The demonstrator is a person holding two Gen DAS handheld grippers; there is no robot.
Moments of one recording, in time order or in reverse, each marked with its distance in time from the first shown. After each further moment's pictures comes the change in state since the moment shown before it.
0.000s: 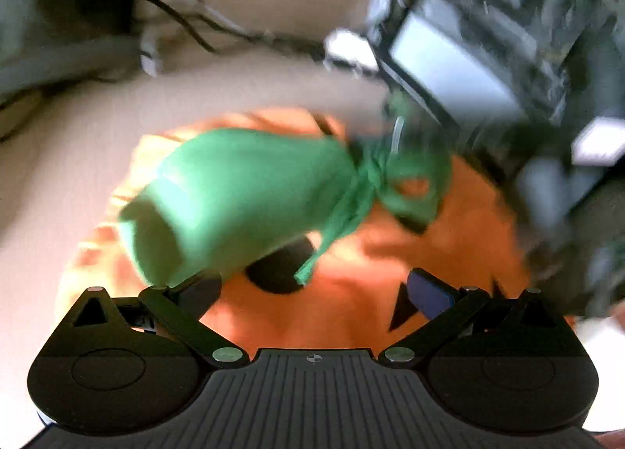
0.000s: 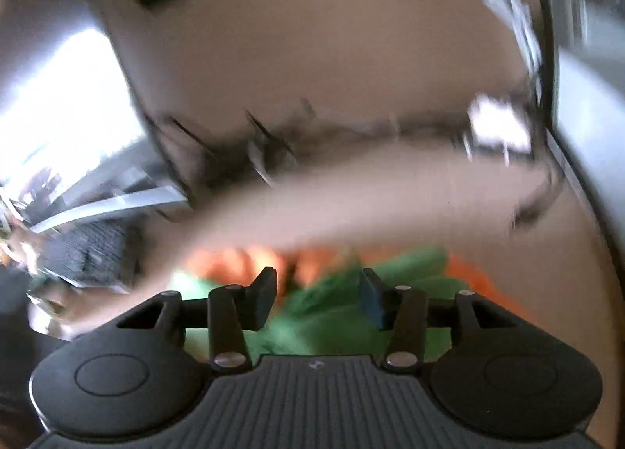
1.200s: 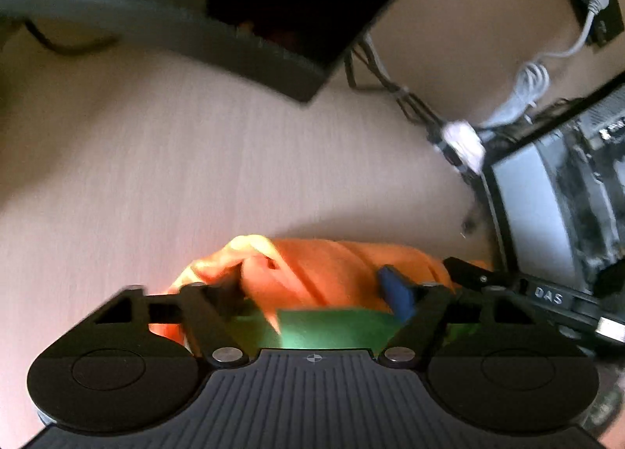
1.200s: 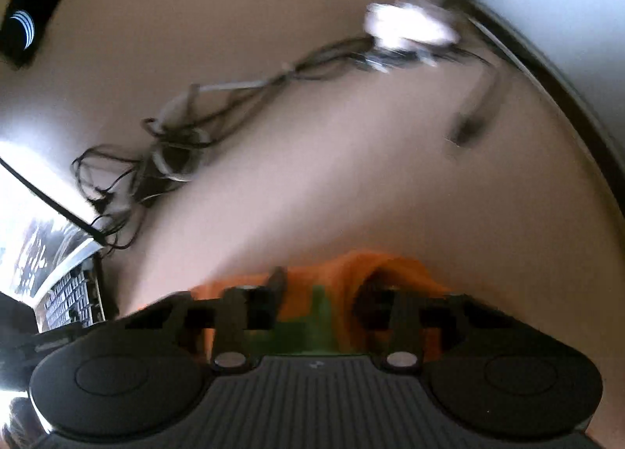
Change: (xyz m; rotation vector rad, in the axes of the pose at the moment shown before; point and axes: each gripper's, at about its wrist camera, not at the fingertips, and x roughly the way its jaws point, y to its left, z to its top) left arm 0.040 0.060 0.051 -0.431 -0.001 0.071; right arm 0.031 -0.049 0.020 0.259 0.103 0.020
